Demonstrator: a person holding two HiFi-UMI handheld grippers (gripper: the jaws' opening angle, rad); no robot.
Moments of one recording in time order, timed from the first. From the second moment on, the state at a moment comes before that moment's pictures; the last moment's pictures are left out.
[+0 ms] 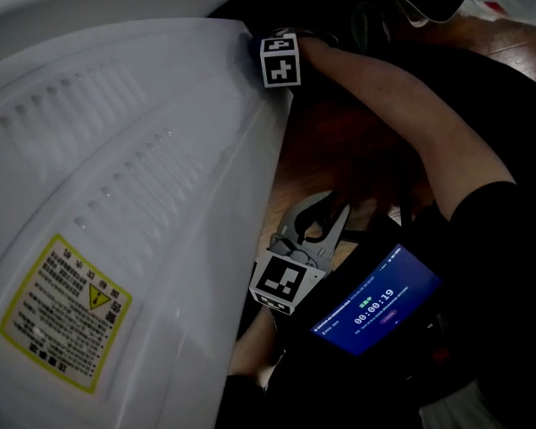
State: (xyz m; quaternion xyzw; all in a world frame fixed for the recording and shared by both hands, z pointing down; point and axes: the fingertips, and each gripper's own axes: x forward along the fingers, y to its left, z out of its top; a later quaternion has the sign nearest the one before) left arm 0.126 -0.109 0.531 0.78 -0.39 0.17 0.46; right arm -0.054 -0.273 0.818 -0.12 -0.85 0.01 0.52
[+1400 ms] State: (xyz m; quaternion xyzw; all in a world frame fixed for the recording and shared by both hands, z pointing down) left arm -0.005 0.003 0.247 0.74 -0.66 0.06 0.14; right arm 0.044 -0.247 0.334 0.18 -0.96 0.15 0.15
